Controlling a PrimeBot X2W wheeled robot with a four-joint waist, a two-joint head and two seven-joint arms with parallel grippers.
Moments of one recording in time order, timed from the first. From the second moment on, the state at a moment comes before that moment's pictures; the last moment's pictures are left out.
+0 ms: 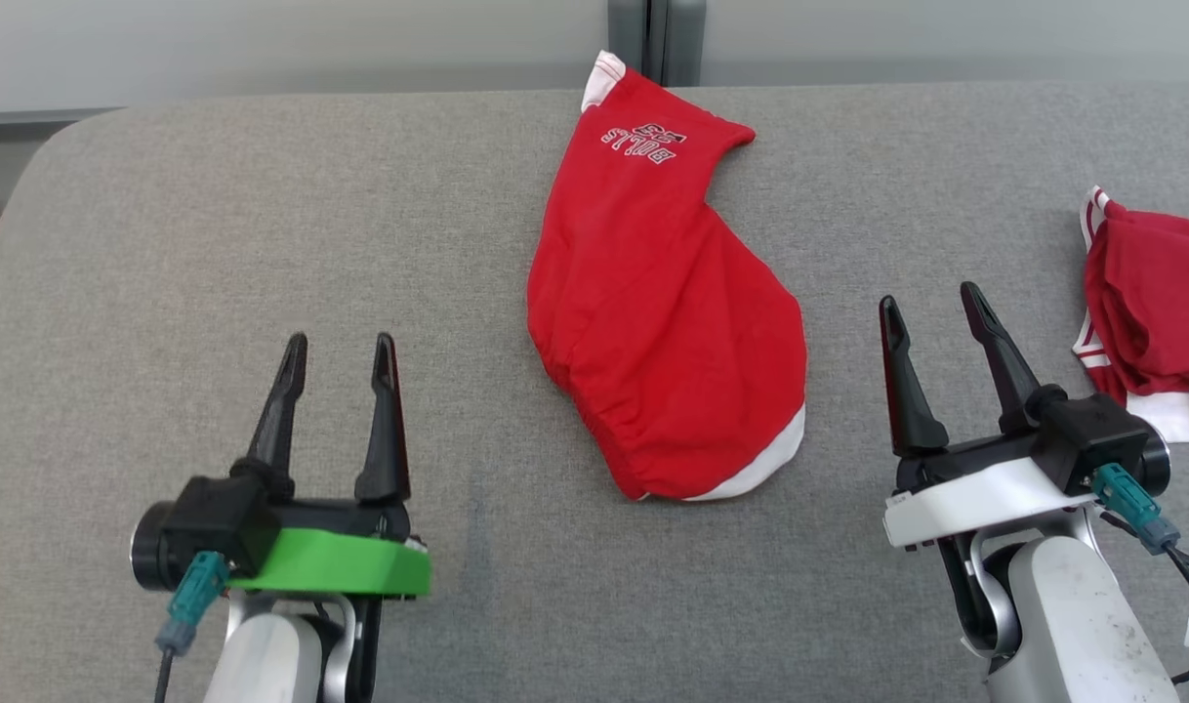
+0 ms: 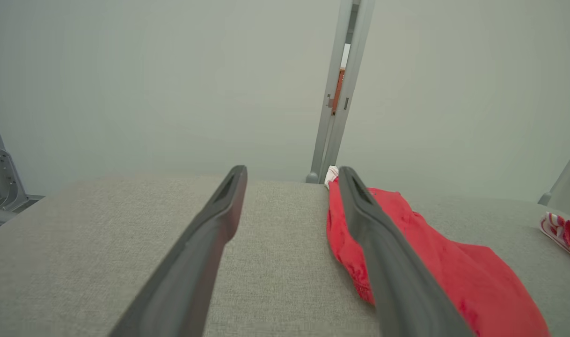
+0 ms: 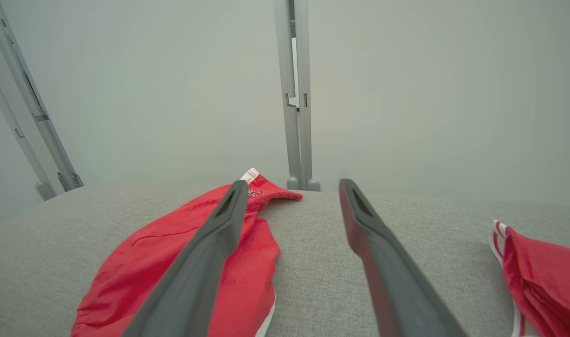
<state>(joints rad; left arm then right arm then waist) -0.17 0.05 -0.17 0.08 -0.27 -0.03 -0.26 -0.20 -0.05 0.04 0.12 0.10 0.13 -0.26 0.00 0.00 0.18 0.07</state>
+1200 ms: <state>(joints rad) -0.19 0.05 -0.52 0.41 -0.49 -0.13 -0.21 -0.19 -0.05 0.03 0.11 0.12 0.13 -0.26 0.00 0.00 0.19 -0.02</state>
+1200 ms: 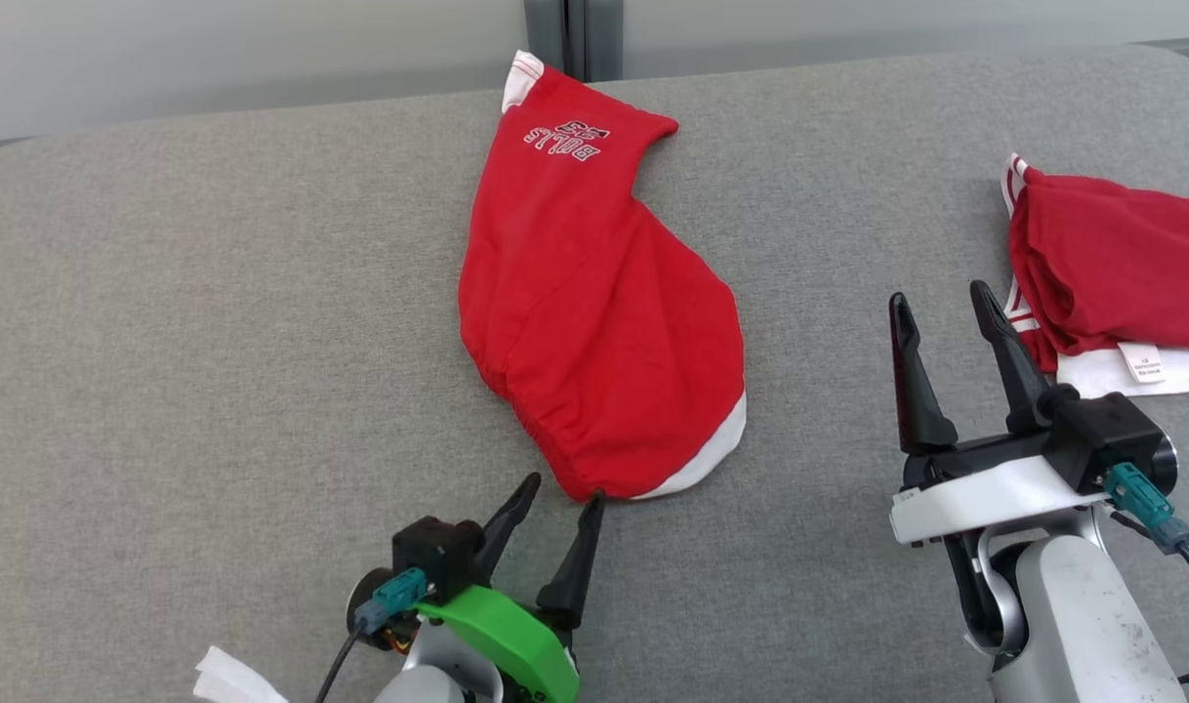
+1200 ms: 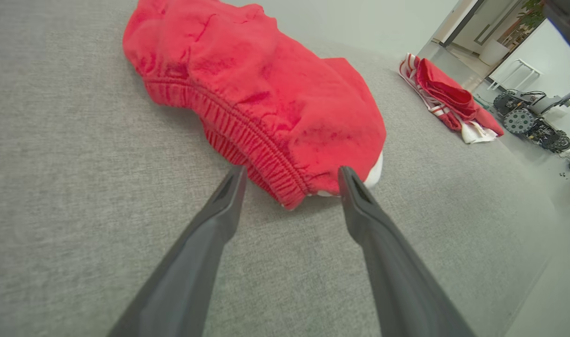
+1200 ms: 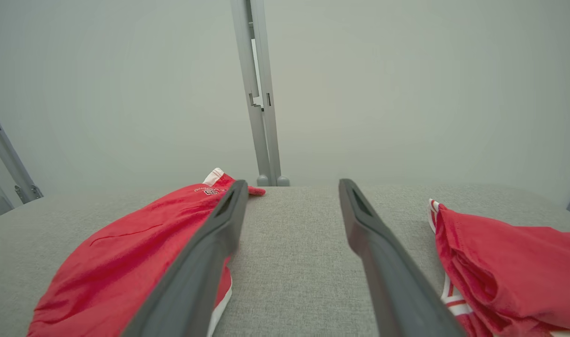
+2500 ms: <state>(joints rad) -0.35 0.26 -0.37 0.53 -0.28 0.10 -0.25 -0.21 -0.05 0.06 0.15 0.14 0.13 -0.26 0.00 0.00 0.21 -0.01</state>
